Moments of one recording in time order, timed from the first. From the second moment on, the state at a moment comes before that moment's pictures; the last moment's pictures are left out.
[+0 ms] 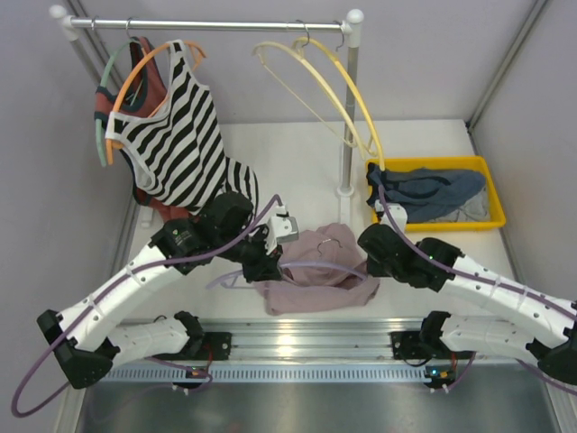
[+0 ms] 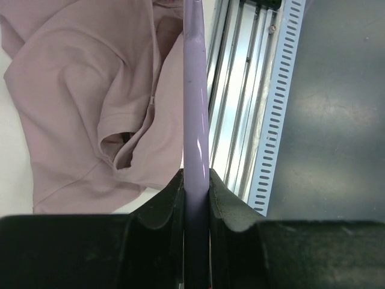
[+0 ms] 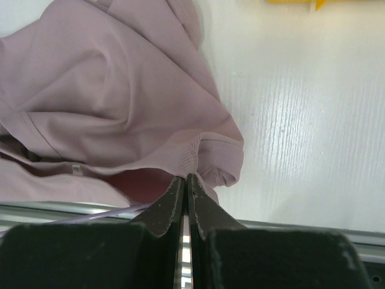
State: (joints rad) left arm -0.83 1.05 1.17 -0.94 0.55 0.21; right arm 0.98 0.97 0.88 -0.94 0.47 0.86
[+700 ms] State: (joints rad) left arm -0.83 1.07 0.89 -0.41 0.60 0.07; right arm 0.98 0.90 0.99 -0.96 0.51 0.82
